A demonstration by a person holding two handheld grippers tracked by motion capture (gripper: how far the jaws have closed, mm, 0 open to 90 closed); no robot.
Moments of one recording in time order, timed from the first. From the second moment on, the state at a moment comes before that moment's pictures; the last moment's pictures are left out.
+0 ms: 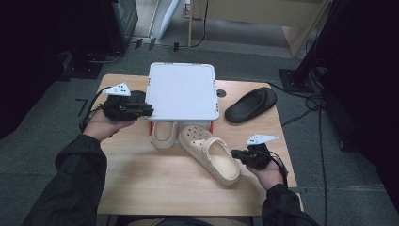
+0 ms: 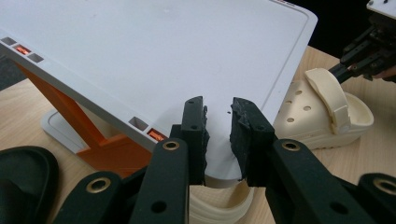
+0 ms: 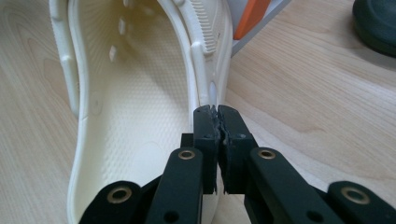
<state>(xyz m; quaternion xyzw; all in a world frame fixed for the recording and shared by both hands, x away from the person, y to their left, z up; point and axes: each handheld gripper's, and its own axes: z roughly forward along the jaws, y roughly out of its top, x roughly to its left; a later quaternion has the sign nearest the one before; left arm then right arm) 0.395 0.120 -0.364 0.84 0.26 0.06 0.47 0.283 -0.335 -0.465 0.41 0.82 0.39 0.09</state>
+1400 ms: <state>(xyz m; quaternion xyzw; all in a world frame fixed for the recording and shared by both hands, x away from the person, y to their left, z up) 0.394 0.120 -0.366 0.83 0.26 0.06 0.48 0.275 -0.324 -0.441 0.32 0.81 0.48 0.11</state>
